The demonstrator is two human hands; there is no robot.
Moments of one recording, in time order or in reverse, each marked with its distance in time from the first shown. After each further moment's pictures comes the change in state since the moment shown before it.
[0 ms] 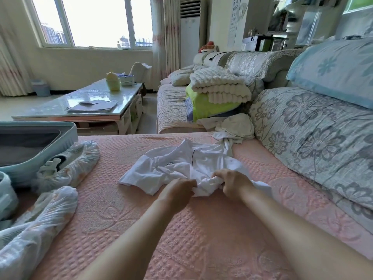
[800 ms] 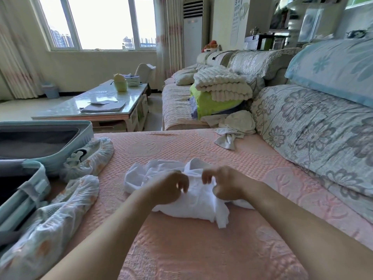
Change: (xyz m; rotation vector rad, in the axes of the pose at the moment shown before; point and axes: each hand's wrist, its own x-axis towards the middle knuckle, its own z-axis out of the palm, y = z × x) left_hand -0.085 0.006 -0.075 0.006 -0.088 -0.036; right_hand -0.064 -0.064 -0.034 0.104 -0.125 -0.234
